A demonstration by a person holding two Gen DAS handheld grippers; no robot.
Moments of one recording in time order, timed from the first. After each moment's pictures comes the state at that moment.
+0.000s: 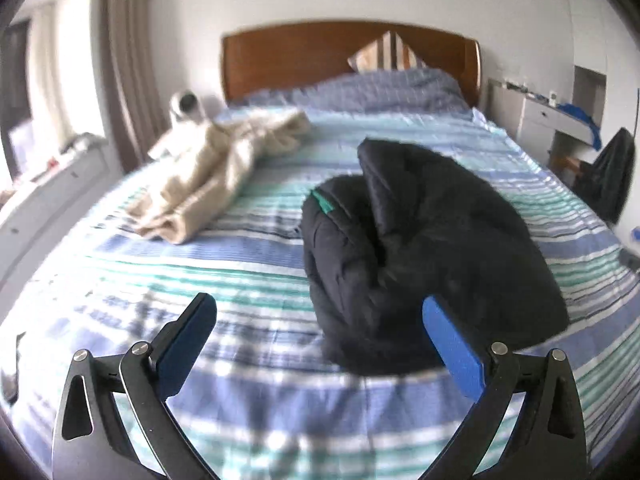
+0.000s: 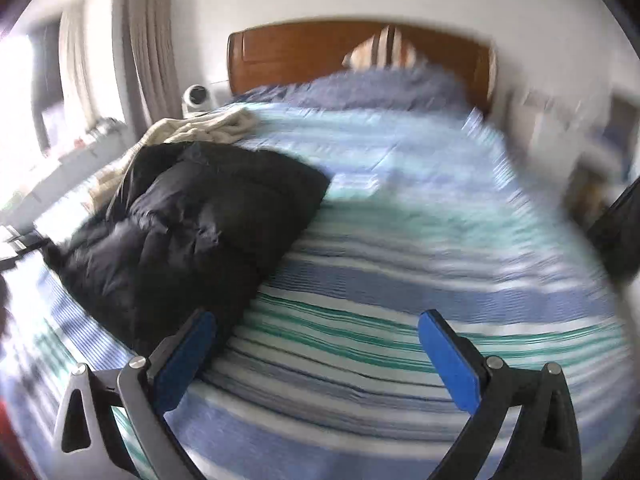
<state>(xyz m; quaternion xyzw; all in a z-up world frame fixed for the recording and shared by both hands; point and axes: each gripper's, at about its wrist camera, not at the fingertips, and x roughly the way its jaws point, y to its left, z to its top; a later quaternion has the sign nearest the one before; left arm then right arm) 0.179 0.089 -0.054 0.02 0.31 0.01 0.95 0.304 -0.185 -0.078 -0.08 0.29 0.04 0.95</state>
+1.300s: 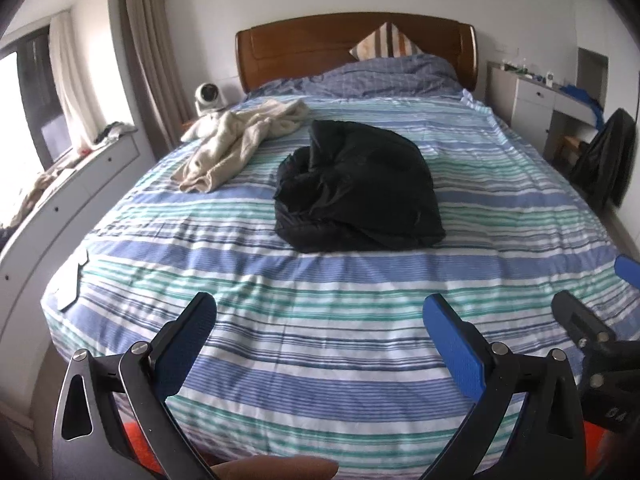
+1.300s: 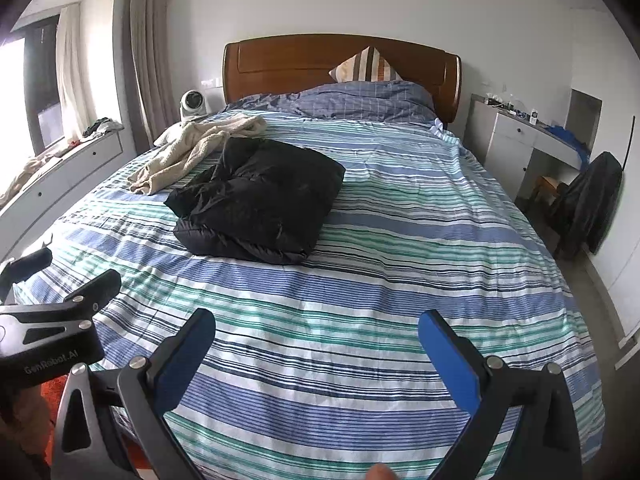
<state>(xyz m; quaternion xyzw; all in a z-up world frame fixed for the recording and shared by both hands) 0.063 -0.015 -0.005 0.03 0.36 0.05 0.93 0.100 -0.111 -0.014 -0.05 0.34 0.03 0.94</state>
